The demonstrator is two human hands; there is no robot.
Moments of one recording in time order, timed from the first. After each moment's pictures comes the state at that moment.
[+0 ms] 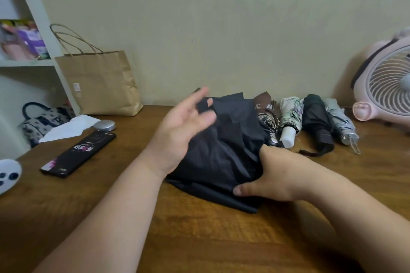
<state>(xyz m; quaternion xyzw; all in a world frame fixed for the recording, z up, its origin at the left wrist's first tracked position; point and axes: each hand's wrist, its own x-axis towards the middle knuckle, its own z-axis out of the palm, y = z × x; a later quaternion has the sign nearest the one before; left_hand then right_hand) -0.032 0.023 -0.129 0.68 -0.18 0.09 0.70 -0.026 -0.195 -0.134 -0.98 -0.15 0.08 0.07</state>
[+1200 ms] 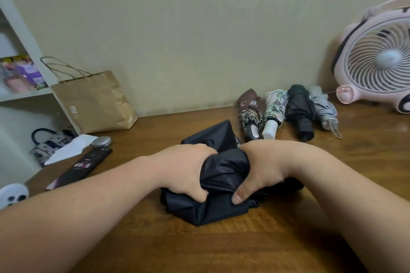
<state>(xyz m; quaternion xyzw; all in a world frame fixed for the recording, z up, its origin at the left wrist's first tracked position) -0.017 -0.011 -0.133 0.97 -0.24 -0.09 -0.03 -0.017 -0.229 -0.120 -0.94 -0.24 0.19 0.15</state>
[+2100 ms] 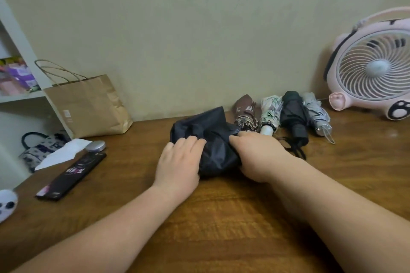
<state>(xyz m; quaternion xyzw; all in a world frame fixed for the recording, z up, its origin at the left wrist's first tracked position) -0.007 -0.013 -0.184 0.96 -0.13 0.26 -0.07 0.019 -0.220 -0.161 -0.96 -0.25 -0.12 0.02</state>
